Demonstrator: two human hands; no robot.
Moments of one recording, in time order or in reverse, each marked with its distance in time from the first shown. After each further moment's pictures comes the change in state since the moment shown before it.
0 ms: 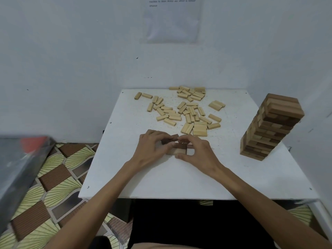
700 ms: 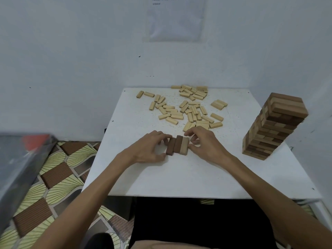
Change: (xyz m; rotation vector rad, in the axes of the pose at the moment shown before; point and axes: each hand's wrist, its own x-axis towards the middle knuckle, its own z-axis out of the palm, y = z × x) left_hand 0.005 -0.020 -0.028 0.084 -0.390 0.116; right_hand 0.023 0.011 -0.021 -0.148 -0.093 0.032
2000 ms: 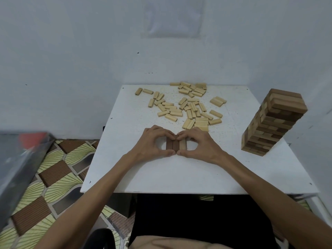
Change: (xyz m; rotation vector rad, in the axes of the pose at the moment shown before) left_hand 0.004 0.009 0.019 -0.189 0.290 0.068; right_hand -0.005 0.007 0.012 0.121 -0.030 -0.151
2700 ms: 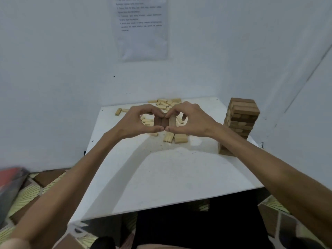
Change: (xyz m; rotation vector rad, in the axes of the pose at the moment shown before) left_hand 0.087 0.070 -0.081 -0.193 -0.067 0.184; right_hand 0.037 -0.082 -0.104 -0.217 0.105 -0.041
